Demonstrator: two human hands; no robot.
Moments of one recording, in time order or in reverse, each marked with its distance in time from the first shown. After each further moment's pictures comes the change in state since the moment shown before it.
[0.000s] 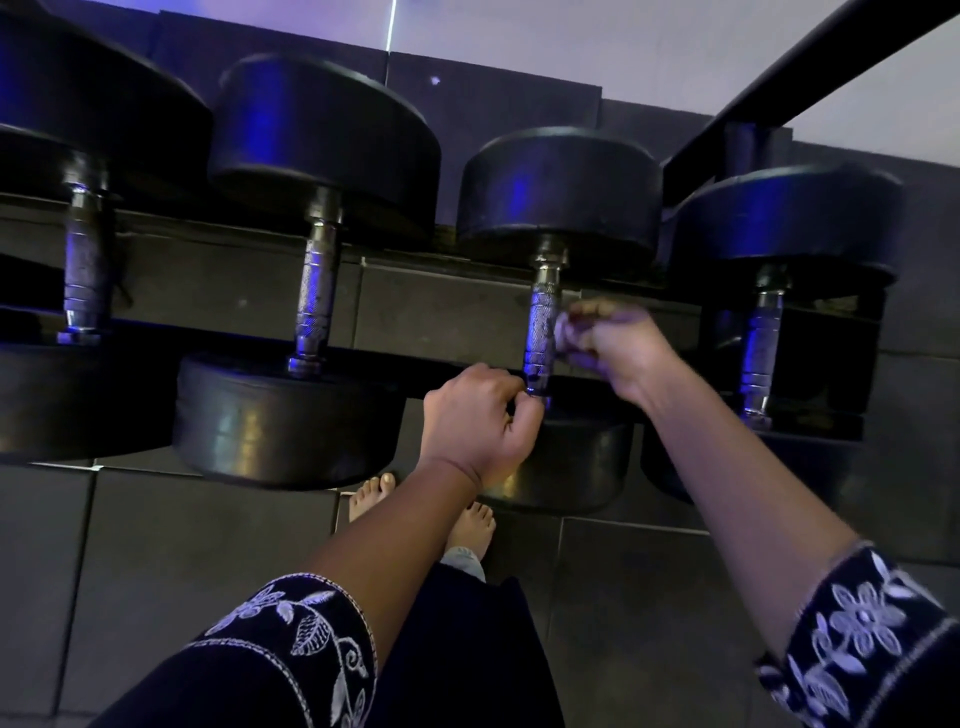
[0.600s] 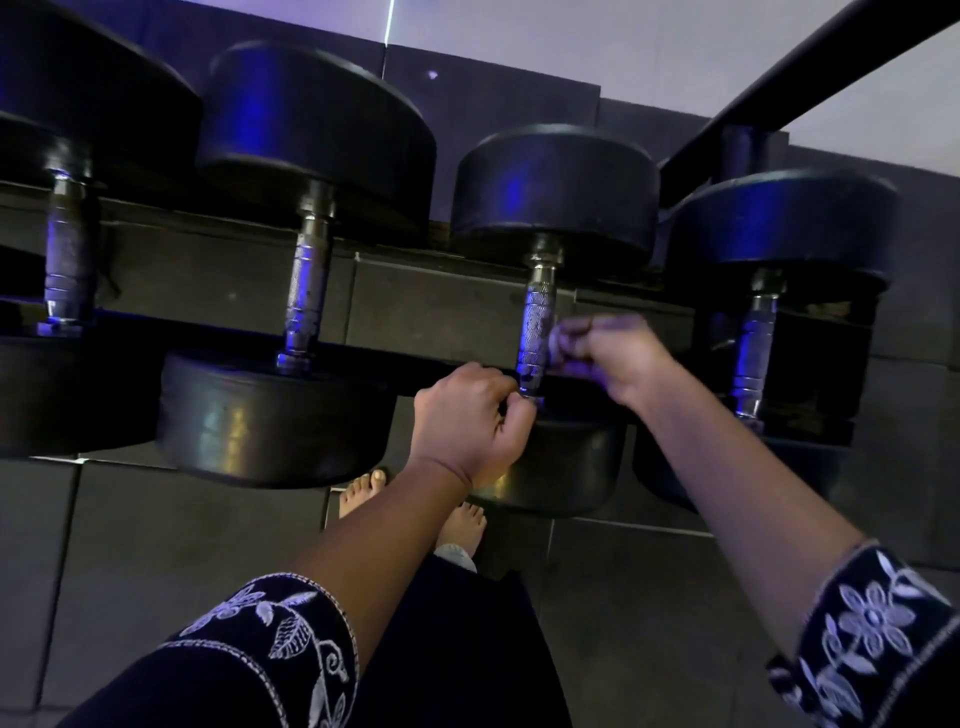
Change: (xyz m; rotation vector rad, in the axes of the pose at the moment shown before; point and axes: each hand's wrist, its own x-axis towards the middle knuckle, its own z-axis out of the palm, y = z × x) left_hand 0.003 0.001 -0.001 -0.002 -0.044 -0.013; right_hand 0.003 -0.001 -0.008 -0.041 -0.034 0.041
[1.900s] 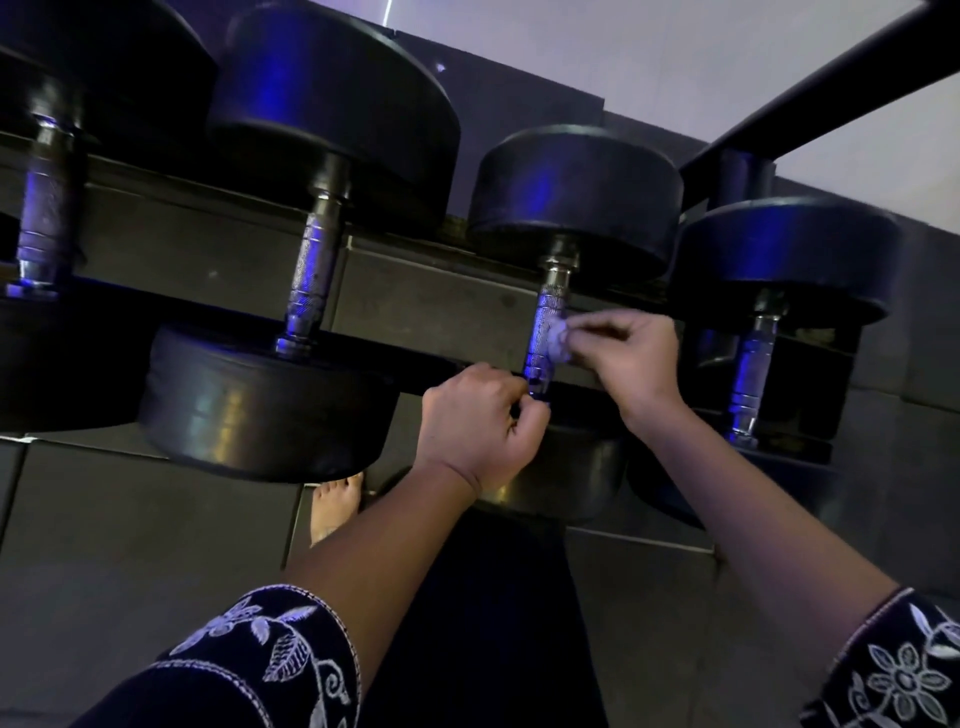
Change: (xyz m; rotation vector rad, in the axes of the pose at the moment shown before) left_hand -0.003 0.000 0.003 -0.011 0.102 0.015; right_hand -0.013 0.011 0.009 -0.320 0.295 -0.440
